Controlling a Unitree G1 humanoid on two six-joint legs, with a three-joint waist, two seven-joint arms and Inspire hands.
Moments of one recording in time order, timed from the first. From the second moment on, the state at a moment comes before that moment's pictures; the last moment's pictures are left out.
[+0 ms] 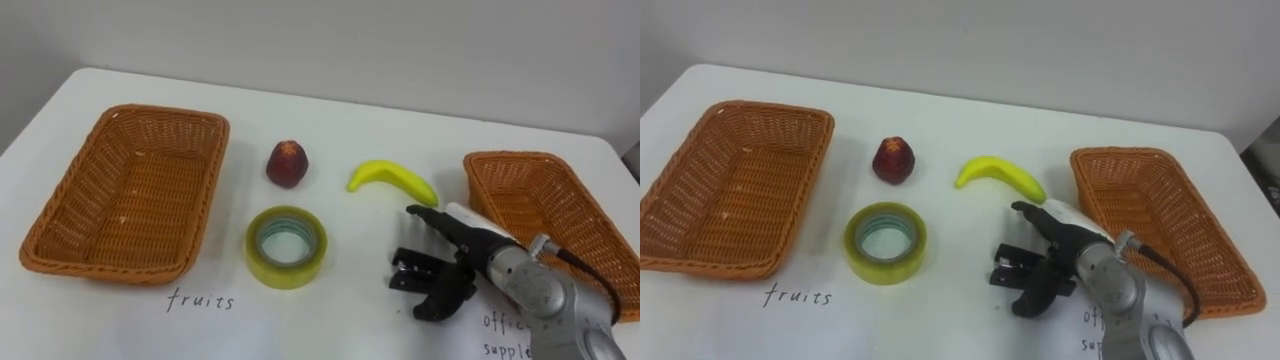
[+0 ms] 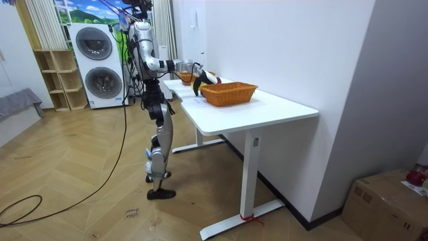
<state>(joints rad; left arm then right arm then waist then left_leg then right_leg) 0.23 0.22 0.03 0.88 0.47 0.15 0.22 0.03 -0.30 0.13 -0.06 -0.80 0.32 0.61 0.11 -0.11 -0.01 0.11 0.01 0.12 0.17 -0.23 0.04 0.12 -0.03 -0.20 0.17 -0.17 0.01</state>
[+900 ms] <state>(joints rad) 0.23 0.22 0.01 0.84 0.48 0.18 0.25 0.03 -0.30 0.18 -0.05 -0.92 0.35 0.56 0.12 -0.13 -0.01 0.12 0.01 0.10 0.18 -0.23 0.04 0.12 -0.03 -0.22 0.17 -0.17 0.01</state>
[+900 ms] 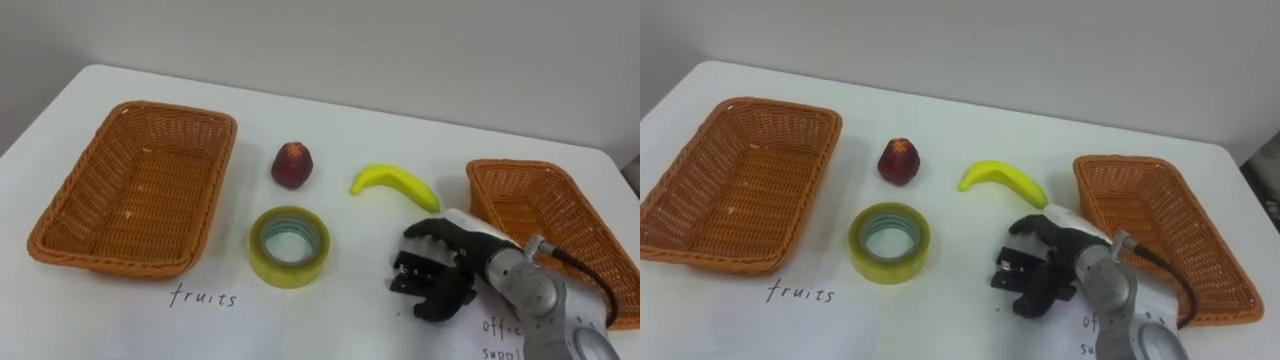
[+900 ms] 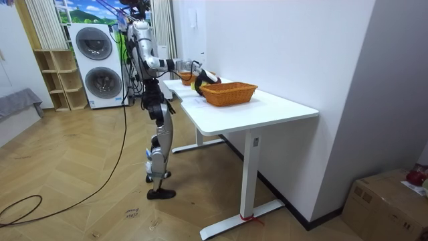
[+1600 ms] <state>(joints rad) 0.23 0.22 0.01 0.84 0.47 0.18 0.28 0.02 -0.27 0.18 -0.01 -0.96 0.36 0.48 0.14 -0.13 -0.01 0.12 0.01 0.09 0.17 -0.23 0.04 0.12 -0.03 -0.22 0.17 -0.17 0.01</state>
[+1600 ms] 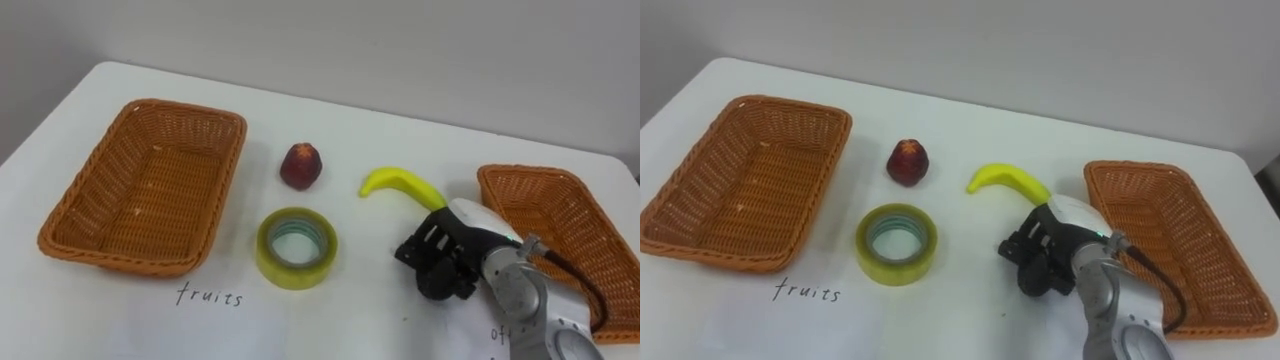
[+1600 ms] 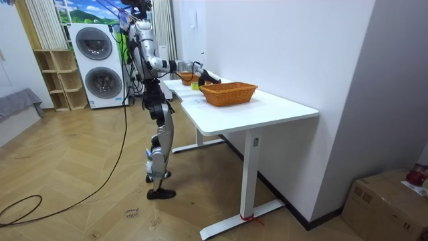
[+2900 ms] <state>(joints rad) 0.31 0.22 0.09 0.83 0.47 0.08 0.31 0.06 -0.29 -0.03 -0.22 -0.56 0.15 0.40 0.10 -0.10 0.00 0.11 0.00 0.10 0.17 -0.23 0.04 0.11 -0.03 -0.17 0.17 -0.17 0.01</state>
